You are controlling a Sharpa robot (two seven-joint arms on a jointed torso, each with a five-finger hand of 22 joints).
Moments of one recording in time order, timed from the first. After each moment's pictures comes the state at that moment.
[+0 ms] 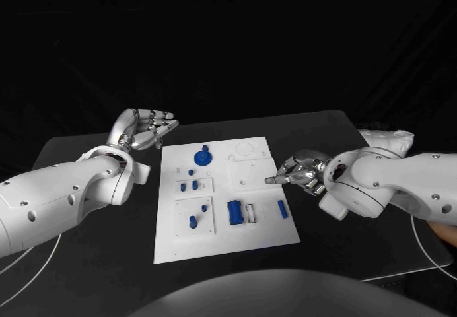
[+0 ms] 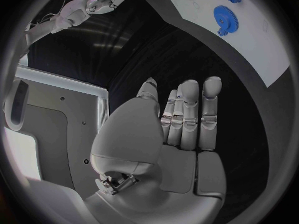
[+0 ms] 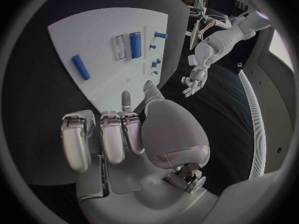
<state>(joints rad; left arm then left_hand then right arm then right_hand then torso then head) 1.24 -0.68 -0.23 1.32 -0.43 -0.62 0.46 1.41 0.00 -0.11 0.29 0.28 0.97 0.15 0.08 0.08 1.12 0.10 0.07 0.07 1.26 0.02 0.89 0.82 0.13 1.14 0.14 0.76 1.25 1.26 -1.22 -0.24 1.99 -0.77 -0.41 -0.55 1.23 0.03 -0.09 0.17 0.25 0.71 0.14 0.62 0.58 1.47 0.07 1.57 1.31 1.47 0.00 1.57 1.31 0.01 1.47 0.11 1.57 1.31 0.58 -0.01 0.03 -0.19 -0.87</state>
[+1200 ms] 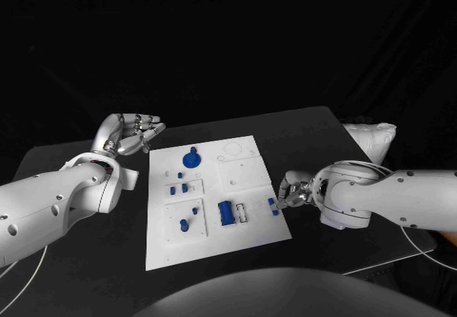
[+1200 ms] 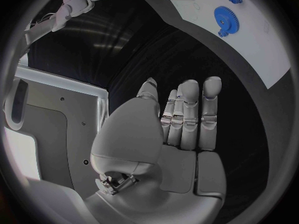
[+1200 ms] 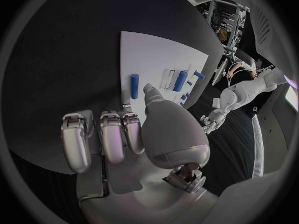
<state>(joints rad) 1.24 -0.68 -0.24 1.31 -0.43 -0.62 0.45 1.41 0.00 -0.11 0.29 0.28 0.97 0.15 0.08 0.08 1.12 0.10 0.07 0.07 1.26 0.02 0.89 0.82 0.13 1.14 0.13 0.76 1.25 1.13 -1.18 -0.24 1.94 -1.15 -0.22 -0.69 1.22 0.05 -0.05 0.17 0.30 0.76 0.14 0.52 0.51 1.47 0.07 1.57 1.31 1.47 0.00 1.57 1.31 0.01 1.47 0.11 1.57 1.31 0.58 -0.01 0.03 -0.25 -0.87</state>
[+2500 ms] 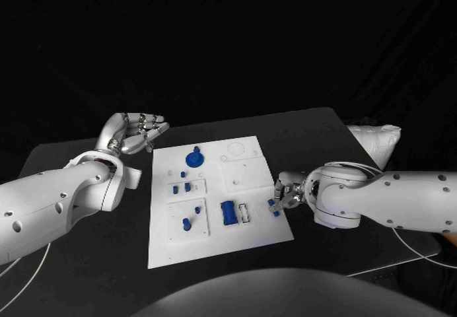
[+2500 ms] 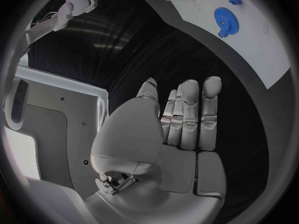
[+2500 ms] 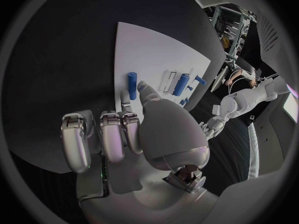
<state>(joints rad) 1.24 -0.68 -0.24 1.32 -0.43 -0.61 0.45 1.41 0.00 -0.11 0.29 0.28 0.97 0.15 0.08 0.08 1.12 0.10 0.07 0.07 1.26 0.02 0.89 0.82 0.13 1.14 0.13 0.75 1.25 1.12 -1.11 -0.23 1.89 -1.21 -0.19 -0.69 1.29 0.04 0.04 0.09 0.25 0.79 0.15 0.42 0.47 1.47 0.08 1.57 1.31 1.46 0.01 1.57 1.31 0.01 1.47 0.12 1.57 1.31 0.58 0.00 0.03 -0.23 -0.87</state>
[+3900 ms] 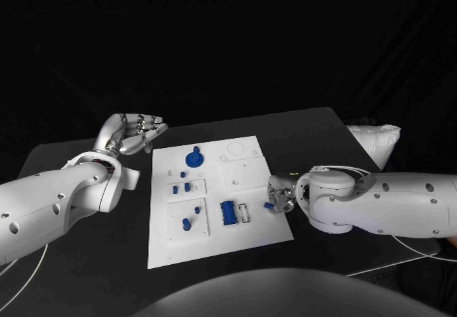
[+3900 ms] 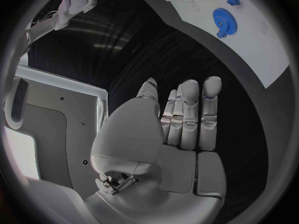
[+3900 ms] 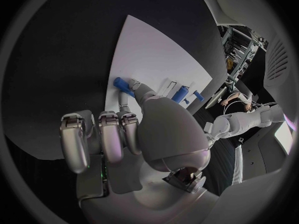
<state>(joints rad) 1.24 -0.69 -0.24 1.32 -0.43 -0.61 0.45 1.41 0.00 -0.11 0.29 0.28 0.97 0.15 0.08 0.08 1.12 0.10 0.07 0.07 1.26 0.02 0.89 0.82 0.13 1.14 0.13 0.75 1.25 1.10 -1.06 -0.23 1.89 -1.42 -0.13 -0.69 1.36 0.06 0.21 0.00 0.28 0.86 0.17 0.25 0.92 1.47 0.09 1.57 1.31 1.47 0.04 1.57 1.31 0.01 1.47 0.13 1.57 1.31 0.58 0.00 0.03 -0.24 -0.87</state>
